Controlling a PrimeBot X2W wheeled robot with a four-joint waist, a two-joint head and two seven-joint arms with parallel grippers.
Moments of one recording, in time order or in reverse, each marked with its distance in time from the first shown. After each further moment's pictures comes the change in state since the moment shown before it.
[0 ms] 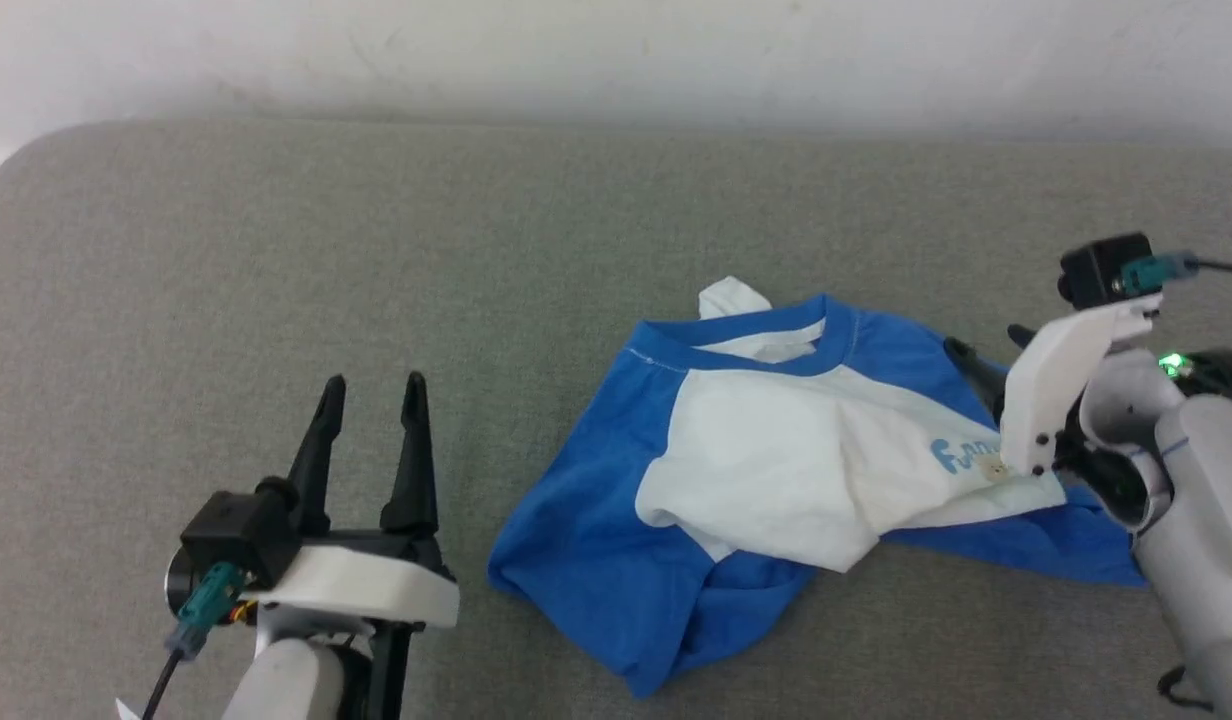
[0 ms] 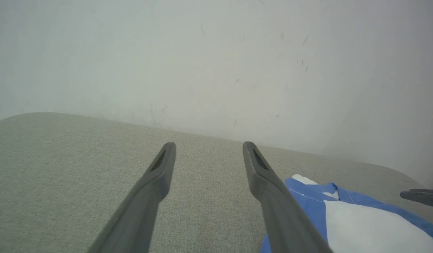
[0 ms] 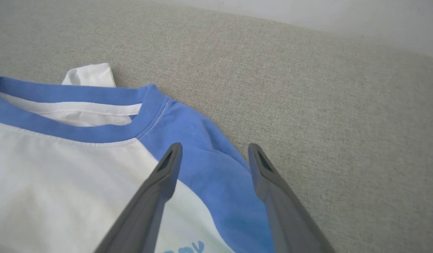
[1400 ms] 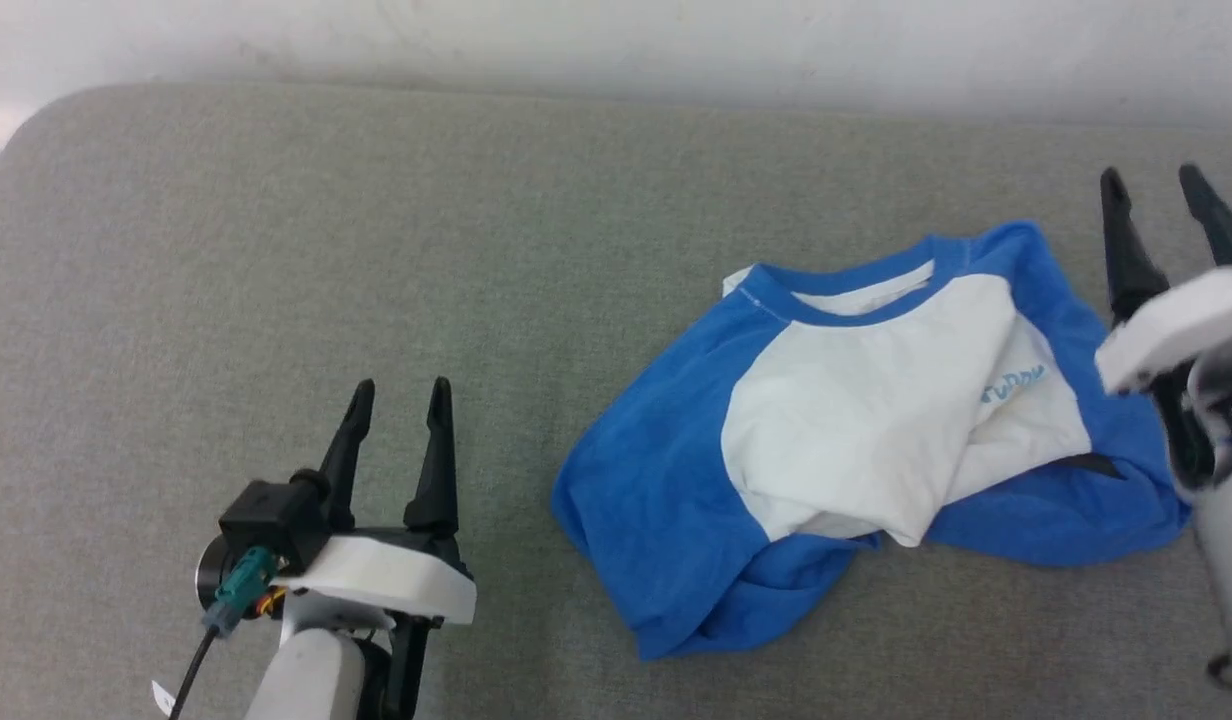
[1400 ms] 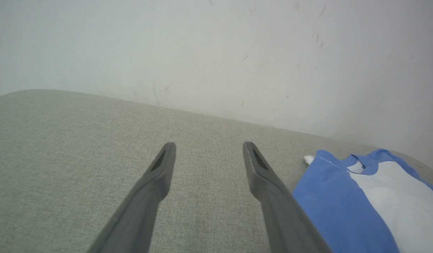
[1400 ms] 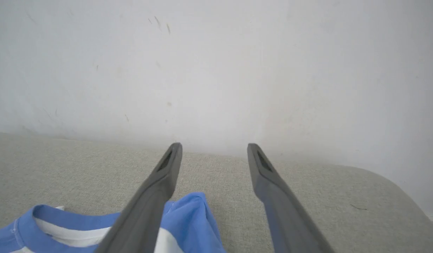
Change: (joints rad) left arm -0.060 -0.112 0.087 0.141 0.111 -0.131 0.000; right arm -0.155 -0.006 -0.152 0.266 -0.120 0.000 -0.642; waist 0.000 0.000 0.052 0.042
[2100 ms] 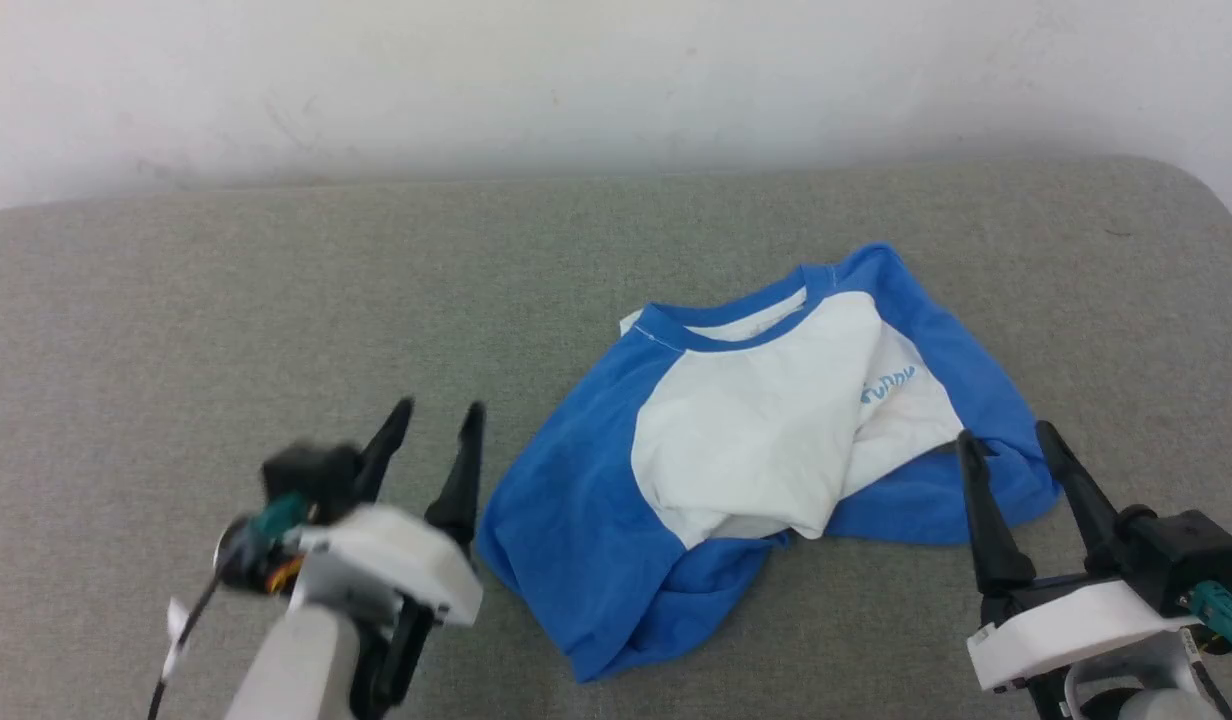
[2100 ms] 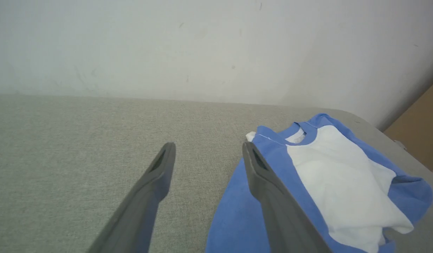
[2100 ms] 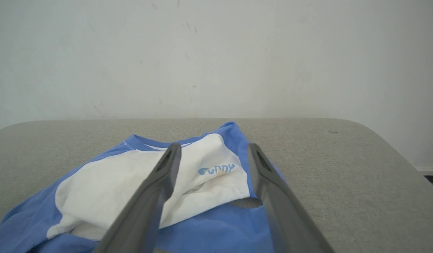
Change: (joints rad) left arm 0.002 0.042 -0.028 0.030 -0.028 -0.035 0.163; right arm 0.745 0.279 -0.135 -0.828 -0.221 0.000 0.139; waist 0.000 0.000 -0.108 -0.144
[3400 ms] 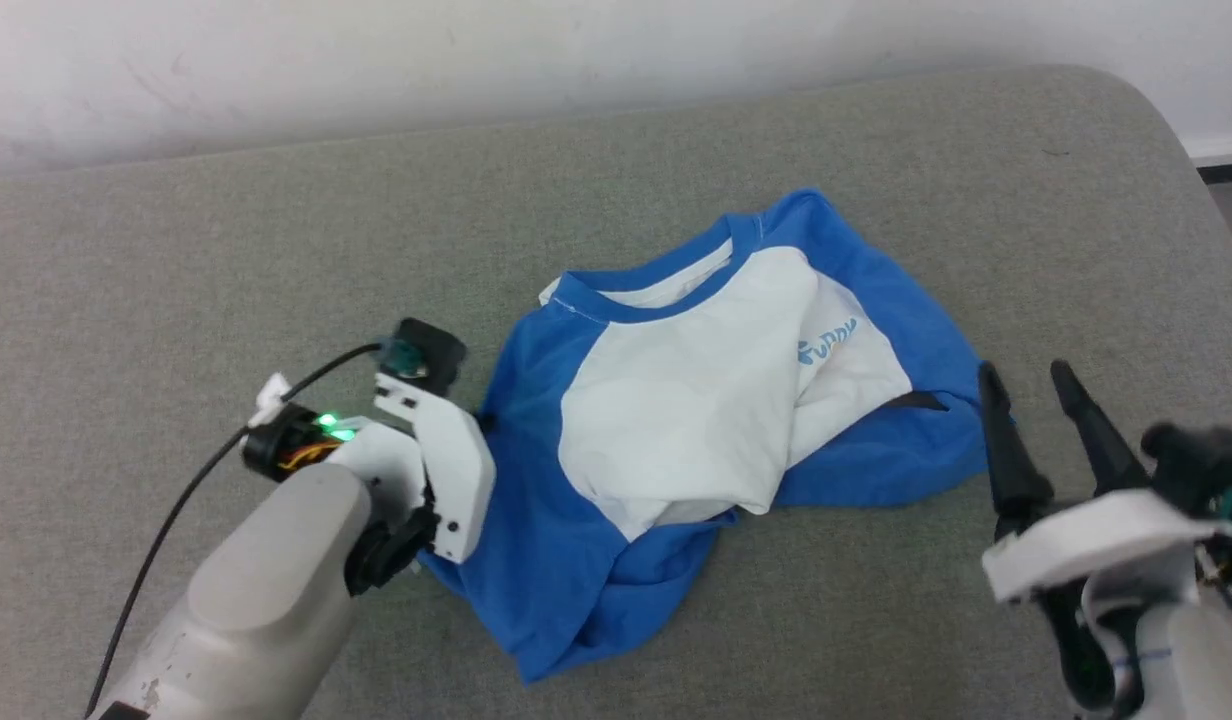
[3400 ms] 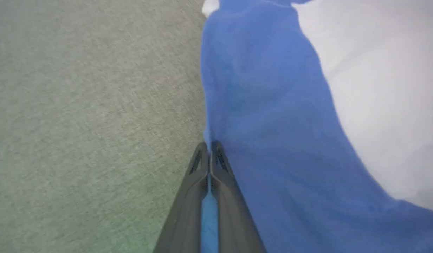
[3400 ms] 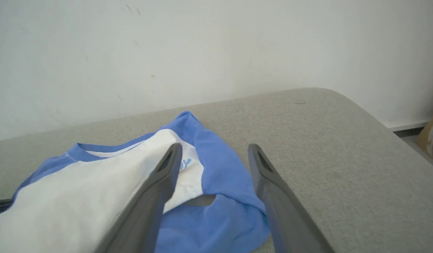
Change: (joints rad) left arm -0.472 0.249 -0.568 0.330 -0.285 0.003 0.489; right arm -0.120 0.010 -0.036 0.069 0.098 0.000 0.055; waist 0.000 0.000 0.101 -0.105
